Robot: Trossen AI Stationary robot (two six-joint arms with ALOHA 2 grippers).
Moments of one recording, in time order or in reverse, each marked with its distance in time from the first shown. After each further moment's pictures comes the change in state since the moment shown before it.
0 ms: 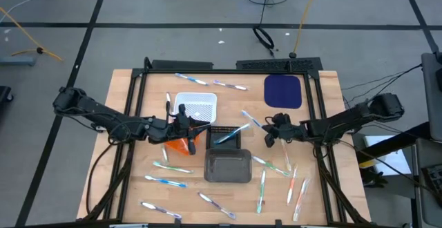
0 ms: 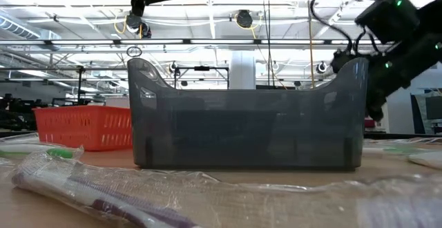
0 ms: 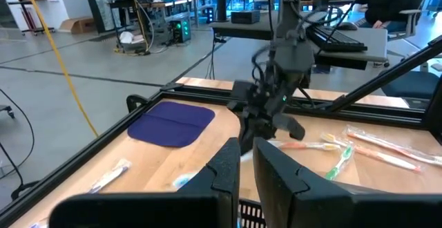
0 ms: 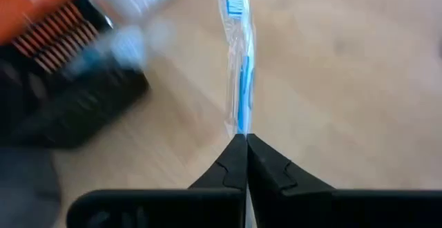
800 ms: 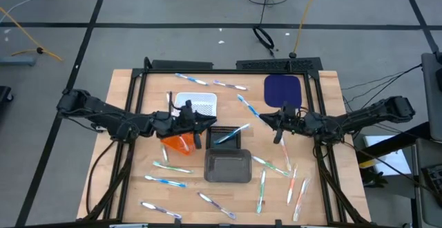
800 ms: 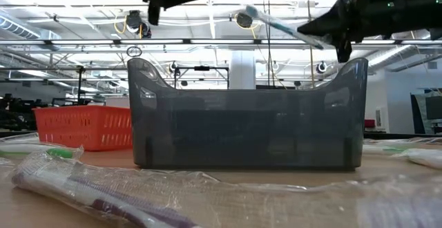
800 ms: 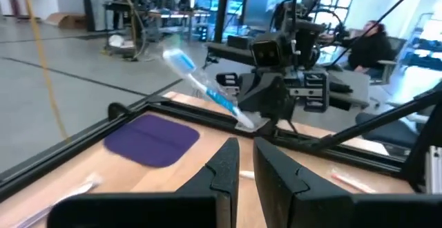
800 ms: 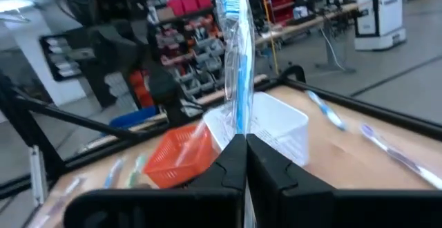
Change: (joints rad) left arm 0.106 0.086 0.000 0.201 0.137 -0.098; right arm 0.003 -0.284 0.003 0.418 -0.051 -0.441
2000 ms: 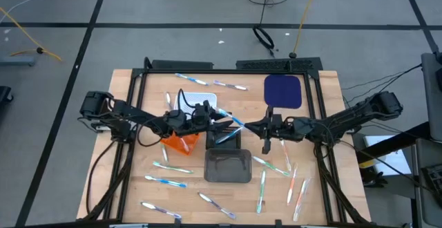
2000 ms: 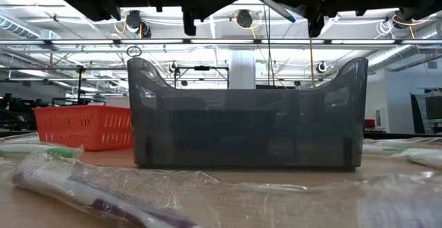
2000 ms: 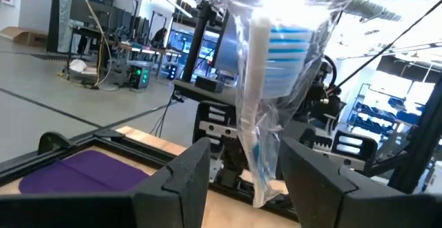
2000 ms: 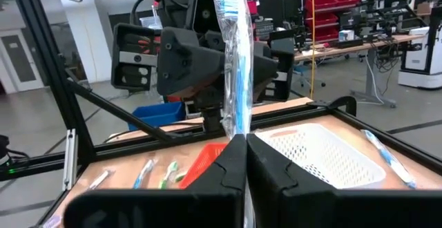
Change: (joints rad) left arm 0.080 0.303 0.081 0.440 0.153 -0.080; right arm 0.085 0.311 0.212 0.161 -0.051 -0.173
